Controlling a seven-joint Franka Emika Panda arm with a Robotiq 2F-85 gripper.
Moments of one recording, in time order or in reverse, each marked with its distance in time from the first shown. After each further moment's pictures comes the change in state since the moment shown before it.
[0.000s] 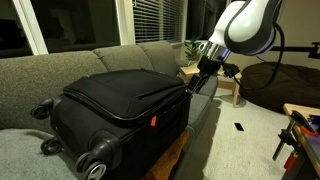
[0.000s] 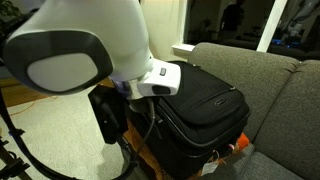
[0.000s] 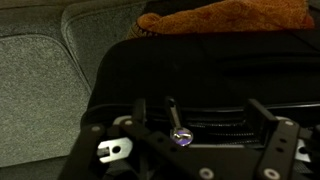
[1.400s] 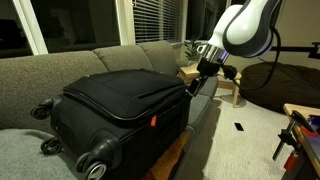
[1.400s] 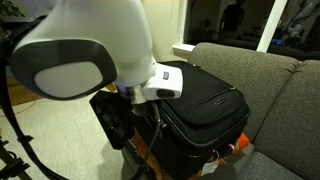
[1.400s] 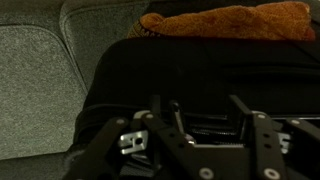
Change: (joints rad) arm 0.000 0.036 -0.013 0.019 -0.014 0.000 -0.079
